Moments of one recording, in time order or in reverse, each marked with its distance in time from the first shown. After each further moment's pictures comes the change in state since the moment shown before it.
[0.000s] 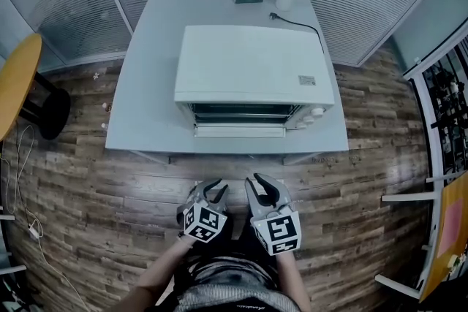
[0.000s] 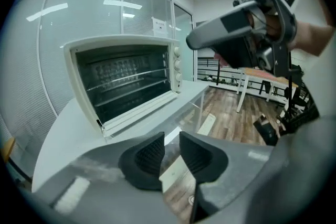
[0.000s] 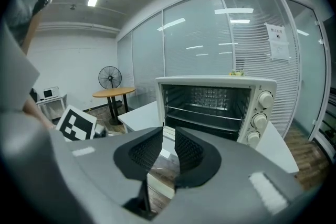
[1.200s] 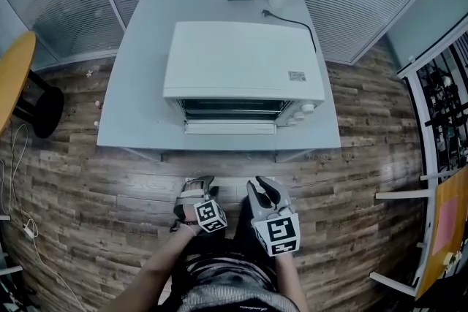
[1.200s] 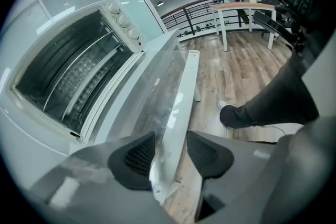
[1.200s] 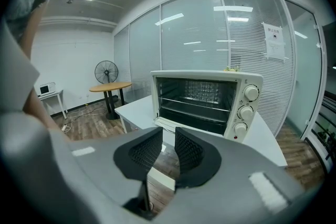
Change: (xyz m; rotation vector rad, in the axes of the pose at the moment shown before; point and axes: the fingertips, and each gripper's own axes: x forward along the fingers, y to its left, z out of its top) left arm 0.077 -0.020 -0.095 0.553 0.333 0.079; right arm -0.024 -0.020 -0.026 -0.008 0.058 -0.047
